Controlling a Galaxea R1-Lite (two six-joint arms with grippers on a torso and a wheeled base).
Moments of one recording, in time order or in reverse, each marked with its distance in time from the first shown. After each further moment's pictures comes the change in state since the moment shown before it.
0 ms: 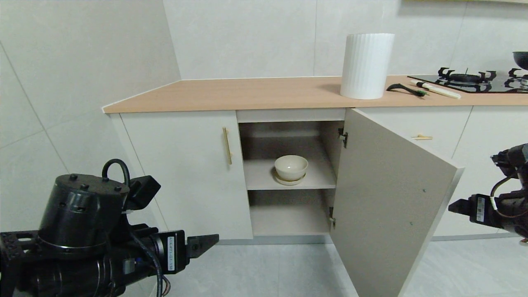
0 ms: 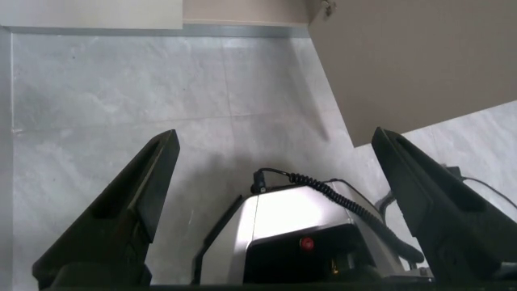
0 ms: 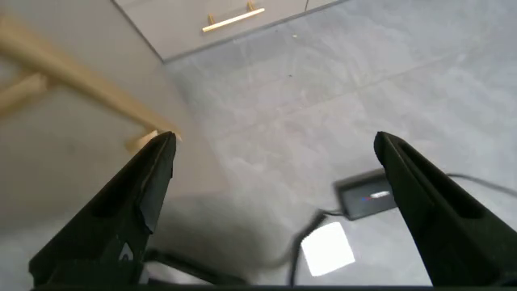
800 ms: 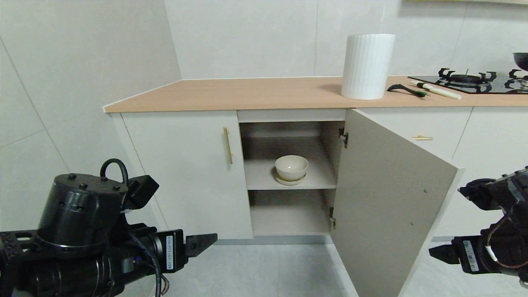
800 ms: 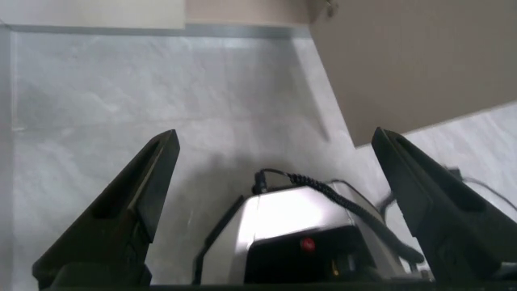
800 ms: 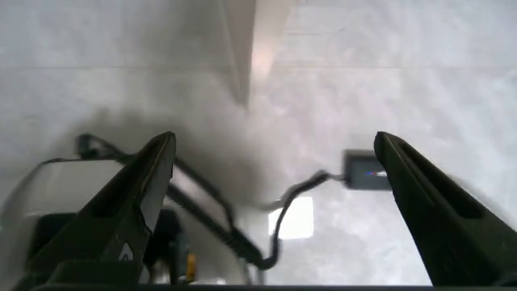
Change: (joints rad) left arm 0.001 0.000 0.000 0.000 0.000 0.001; right arm 0.291 -0.113 0.054 0.231 0.003 -0.034
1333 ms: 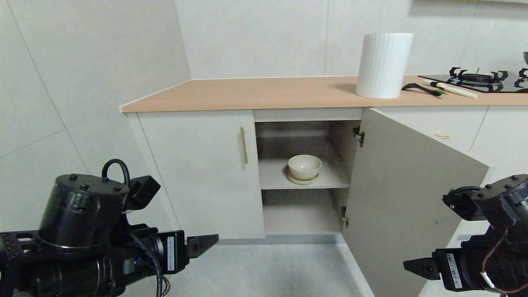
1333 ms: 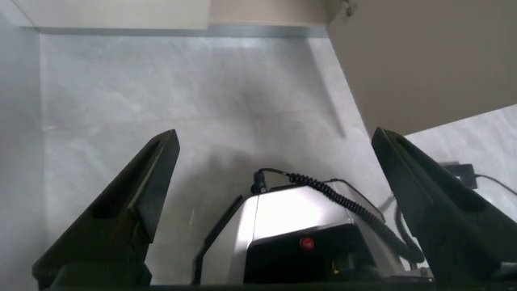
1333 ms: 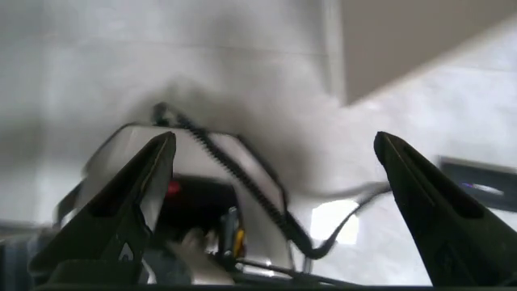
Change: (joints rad) left arm -0.001 -0.001 0.000 0.000 0.001 0.000; right arm 0.208 -0.001 -0.001 -0.002 0.085 0.164
